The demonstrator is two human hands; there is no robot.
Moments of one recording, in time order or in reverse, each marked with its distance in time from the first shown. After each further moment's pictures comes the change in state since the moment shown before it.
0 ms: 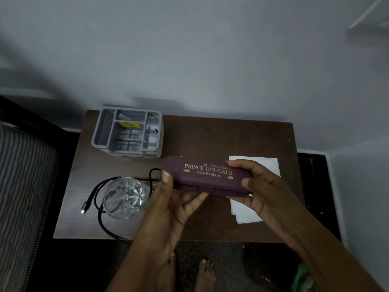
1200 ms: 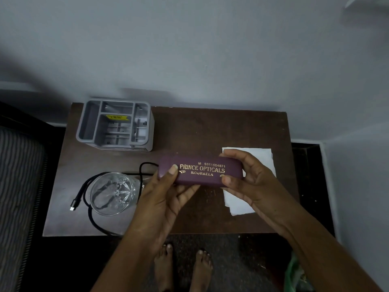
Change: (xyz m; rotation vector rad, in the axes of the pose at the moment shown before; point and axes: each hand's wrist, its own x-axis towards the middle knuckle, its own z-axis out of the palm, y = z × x) left_hand 0.012 -0.009 -0.008 0.143 0.047 -0.020; right_hand 0.007 0.018 -0.017 -0.156 0.001 -0.062
